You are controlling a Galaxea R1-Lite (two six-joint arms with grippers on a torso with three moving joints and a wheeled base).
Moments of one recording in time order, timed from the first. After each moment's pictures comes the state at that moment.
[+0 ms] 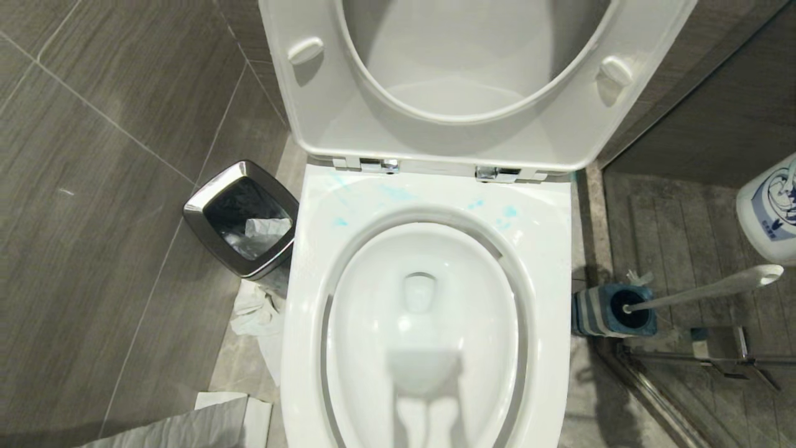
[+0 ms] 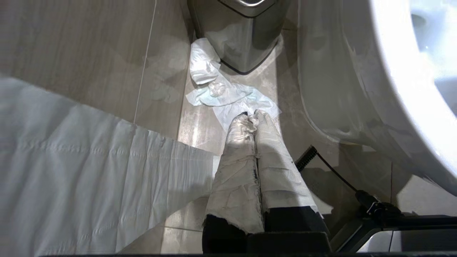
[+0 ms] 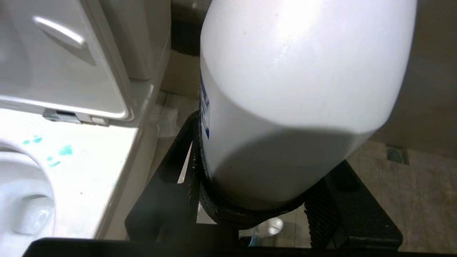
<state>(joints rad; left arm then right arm) 0.00 0.00 0.00 0.00 0.00 0.01 -0.02 0.81 -0.77 -0.33 -0.07 -0.11</state>
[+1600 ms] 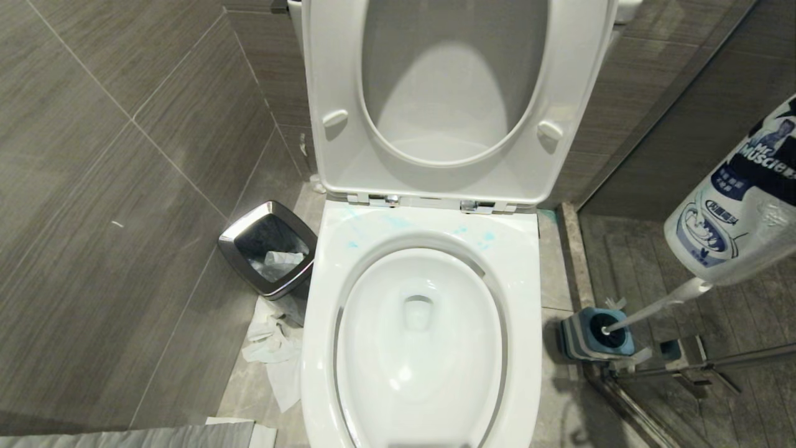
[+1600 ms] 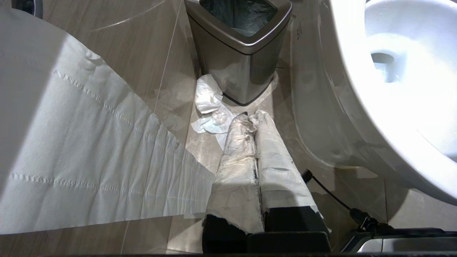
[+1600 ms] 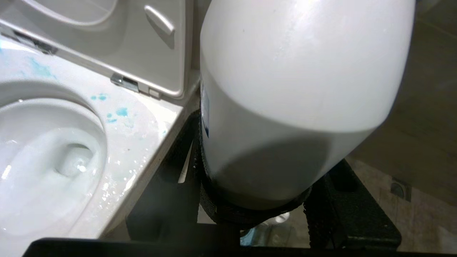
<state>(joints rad) 0.00 0.00 0.00 0.00 0.00 0.01 0.21 0.98 -0.89 -0.18 -0.11 -0.28</state>
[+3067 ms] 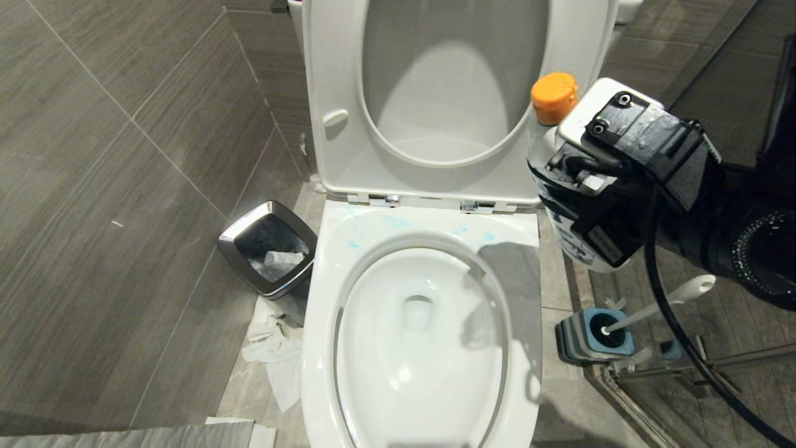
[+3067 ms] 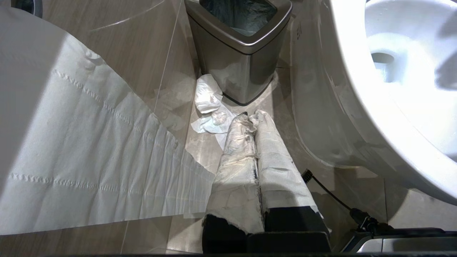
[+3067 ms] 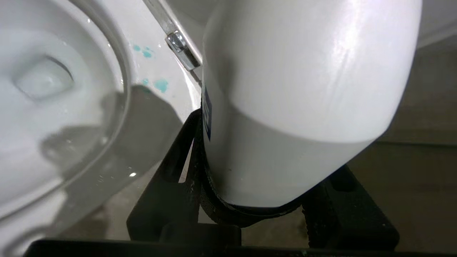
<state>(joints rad) 0.00 0.00 0.00 0.00 0.00 0.01 0.81 1.45 -1.13 -0.18 -0.67 -0.77</state>
